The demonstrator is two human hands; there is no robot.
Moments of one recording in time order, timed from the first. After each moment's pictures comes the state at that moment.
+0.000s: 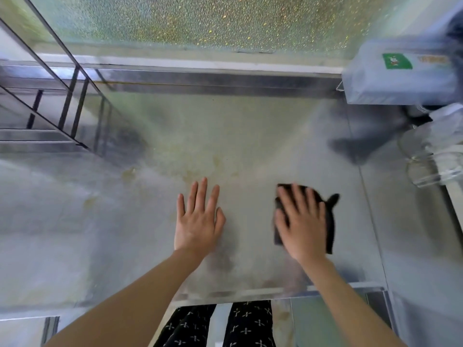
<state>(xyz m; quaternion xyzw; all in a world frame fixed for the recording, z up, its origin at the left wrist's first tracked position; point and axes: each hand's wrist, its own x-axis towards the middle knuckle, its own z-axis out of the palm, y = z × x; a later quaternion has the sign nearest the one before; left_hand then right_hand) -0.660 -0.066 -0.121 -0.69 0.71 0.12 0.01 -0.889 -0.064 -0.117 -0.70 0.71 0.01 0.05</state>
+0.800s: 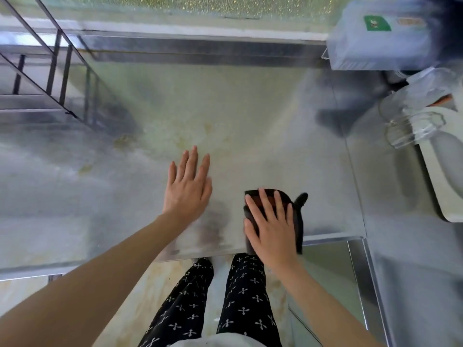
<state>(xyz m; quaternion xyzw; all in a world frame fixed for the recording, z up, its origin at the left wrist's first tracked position) -0.642 -0.052 -0.106 -0.64 0.75 0.15 -0.02 -0.846 0.035 -0.112 -0.74 0.66 0.03 0.09</state>
